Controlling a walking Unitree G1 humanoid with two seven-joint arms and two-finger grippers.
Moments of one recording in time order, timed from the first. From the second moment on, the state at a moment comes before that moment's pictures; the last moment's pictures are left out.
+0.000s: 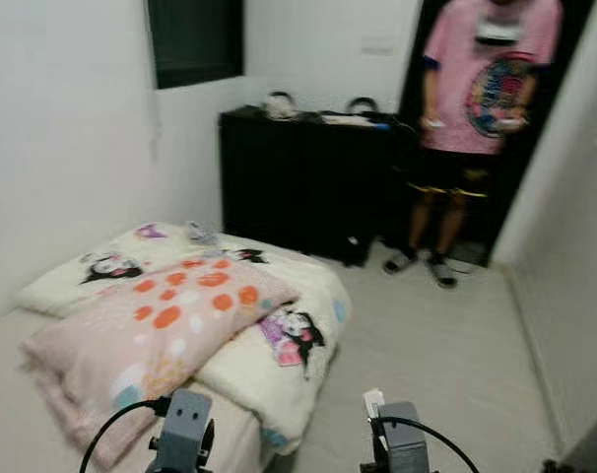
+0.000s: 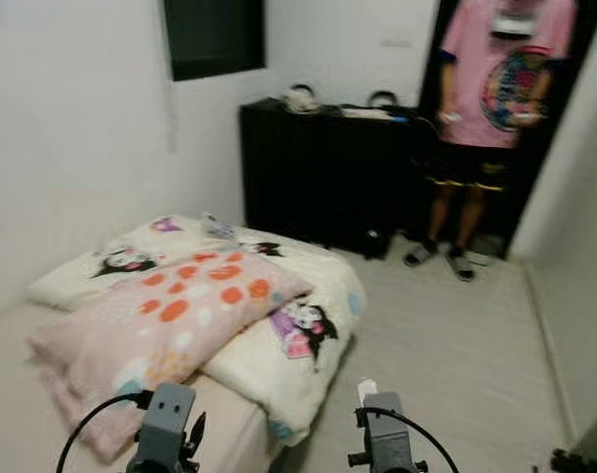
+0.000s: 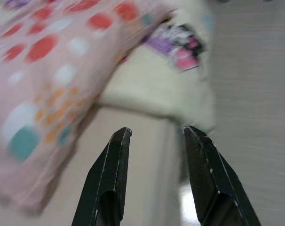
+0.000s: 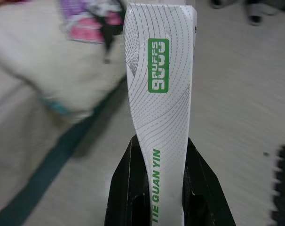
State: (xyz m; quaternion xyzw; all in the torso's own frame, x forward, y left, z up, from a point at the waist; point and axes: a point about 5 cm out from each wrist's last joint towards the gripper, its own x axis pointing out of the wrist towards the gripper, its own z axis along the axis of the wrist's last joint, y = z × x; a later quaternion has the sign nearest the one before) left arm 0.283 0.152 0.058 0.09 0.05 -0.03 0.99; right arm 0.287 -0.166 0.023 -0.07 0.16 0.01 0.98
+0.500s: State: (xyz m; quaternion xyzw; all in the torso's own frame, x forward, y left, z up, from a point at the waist) left arm 0.284 0.145 0.060 0.09 0.05 -0.04 0.99; right arm 0.287 -0.171 0.024 -0.07 0.16 0.01 0.98
